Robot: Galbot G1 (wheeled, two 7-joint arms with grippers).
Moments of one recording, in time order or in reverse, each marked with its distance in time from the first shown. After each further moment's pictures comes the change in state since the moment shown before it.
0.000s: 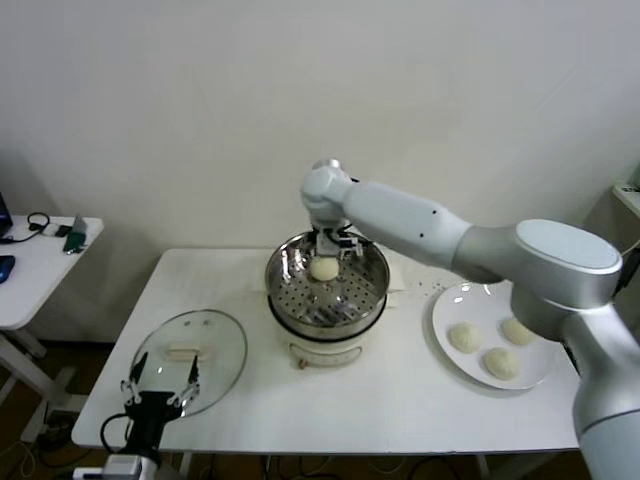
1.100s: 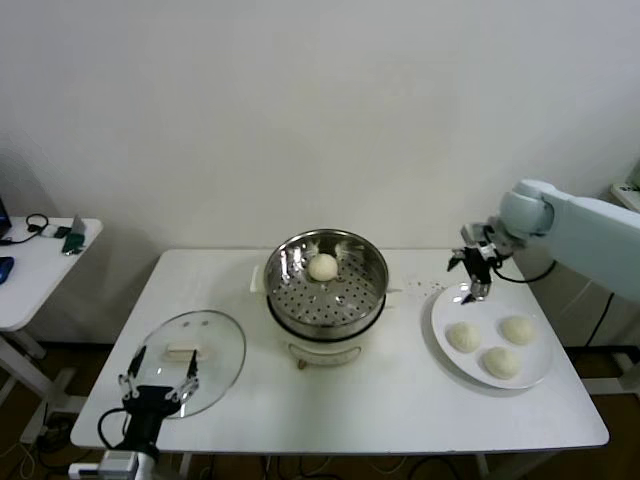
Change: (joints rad) left arm -0.008 0.009 -0.008 -0.028 -0.005 0.014 0.010; right arm -0.084 -0.638 -0.167 0.153 0.705 -0.695 0.065
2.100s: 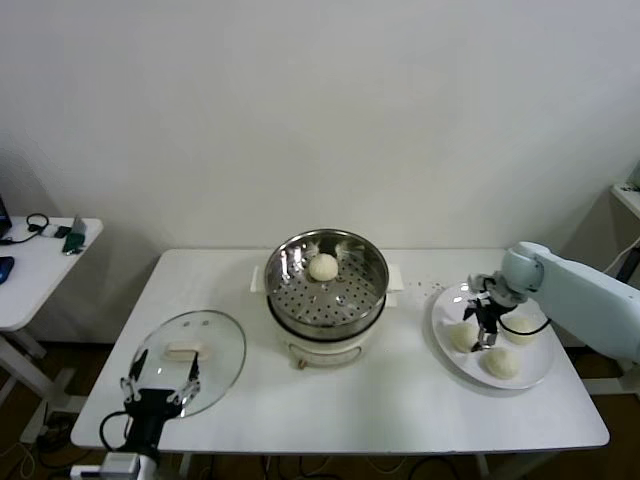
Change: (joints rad) left arm 0.005 -0.017 0.002 -0.003 0.005 0.013 0.004; right arm -0.297 0.097 0.224 -0.226 -0.118 0.000 -0.002
